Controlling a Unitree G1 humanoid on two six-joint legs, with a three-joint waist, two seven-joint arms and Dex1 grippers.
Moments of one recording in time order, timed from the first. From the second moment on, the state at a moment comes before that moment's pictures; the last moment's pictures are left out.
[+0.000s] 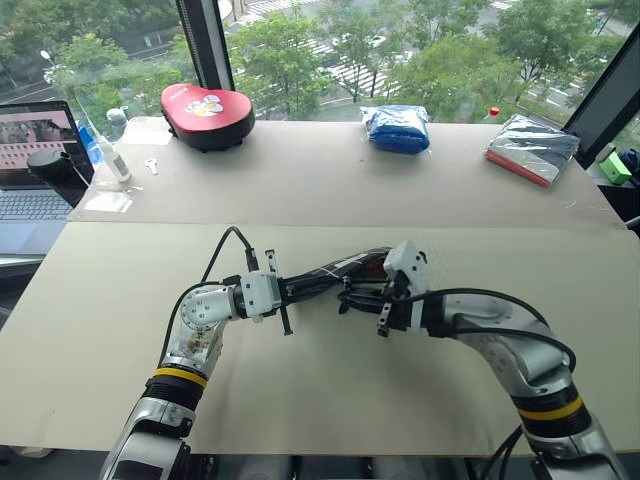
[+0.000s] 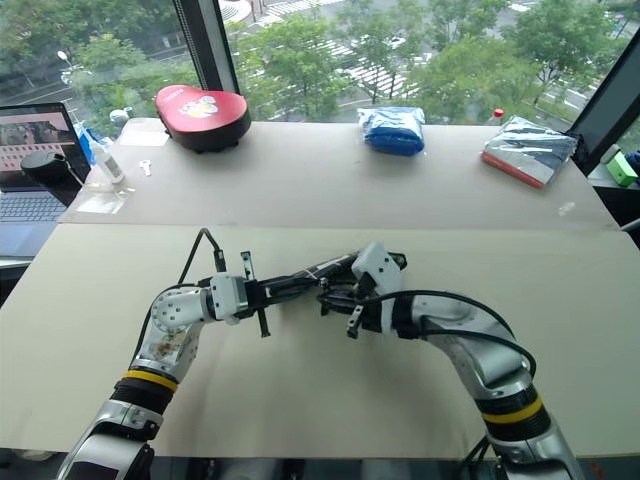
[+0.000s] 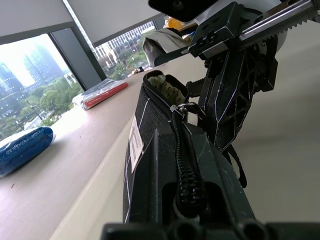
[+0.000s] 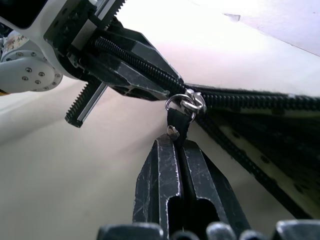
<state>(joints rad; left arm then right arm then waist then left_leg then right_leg) -0.41 0.36 -0.16 0.32 -0.26 -0.56 -1.12 -0.33 -0.58 0.16 -0.40 0.50 0.76 0.77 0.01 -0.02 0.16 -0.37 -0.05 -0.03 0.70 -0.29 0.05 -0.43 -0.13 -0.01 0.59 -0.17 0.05</state>
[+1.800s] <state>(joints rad) -0.51 0.32 -0.20 0.59 -0.31 -0.75 -1.48 0.11 -0.92 -0.52 -0.41 0.73 0.75 1.08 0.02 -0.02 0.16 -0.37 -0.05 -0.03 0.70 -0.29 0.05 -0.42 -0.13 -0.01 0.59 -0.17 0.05</state>
